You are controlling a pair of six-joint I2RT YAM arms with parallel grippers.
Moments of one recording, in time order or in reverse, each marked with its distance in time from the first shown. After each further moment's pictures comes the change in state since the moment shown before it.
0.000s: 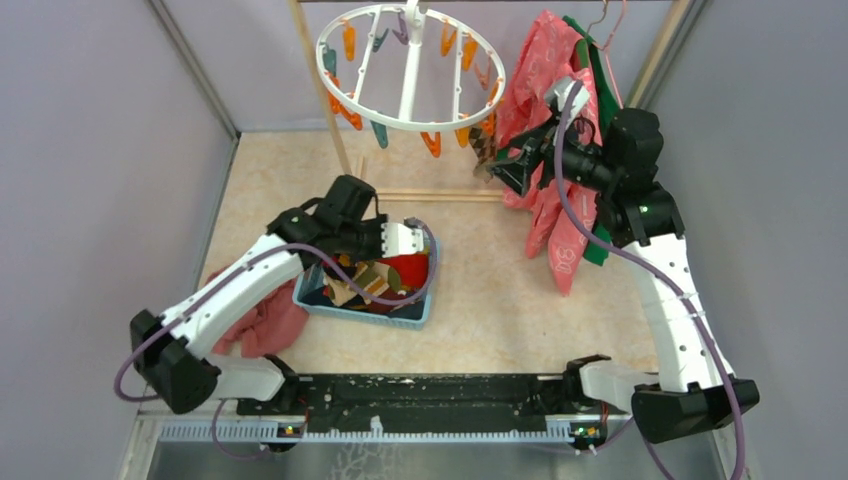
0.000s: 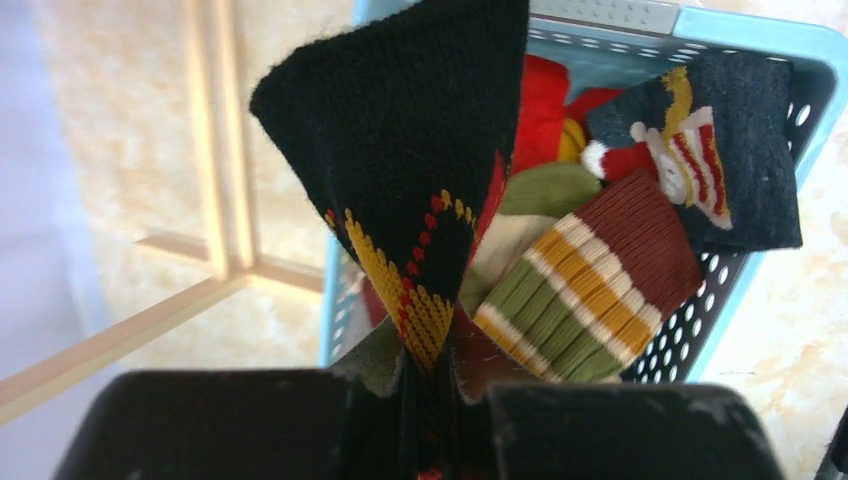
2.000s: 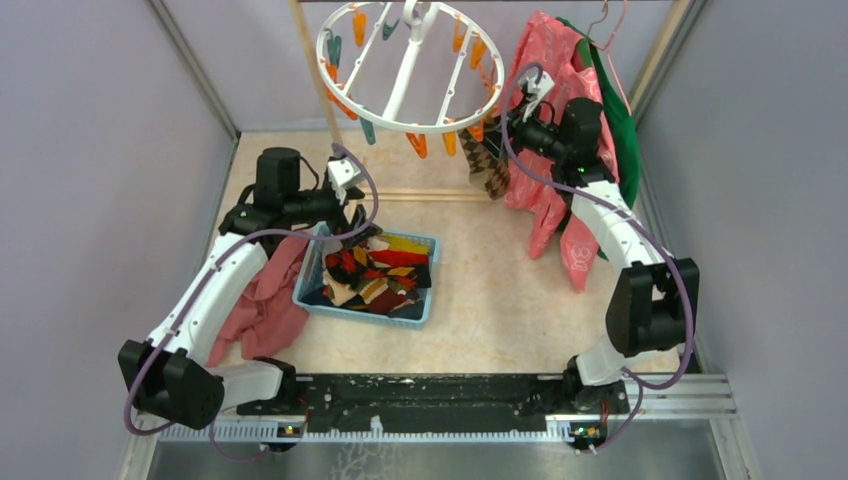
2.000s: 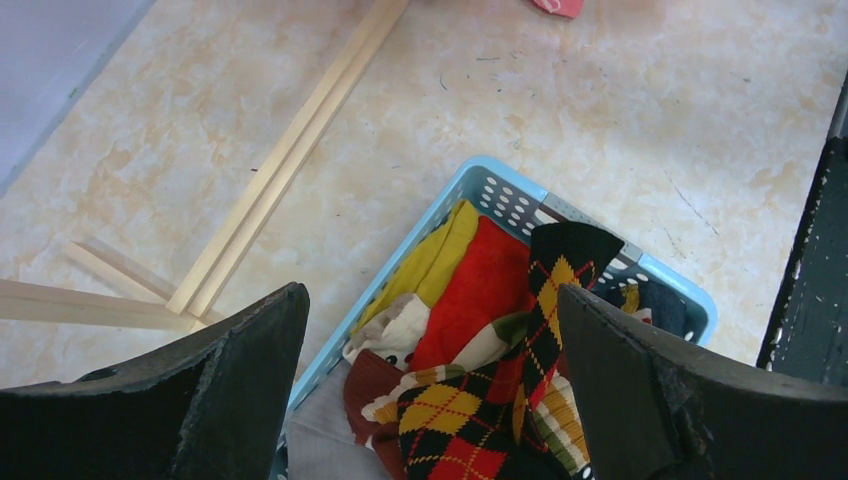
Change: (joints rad) left arm 0.394 -0.051 -0.089 0.333 0.542 -0.455; right arm -0.036 0.412 -0.117 0.612 0.006 0.098
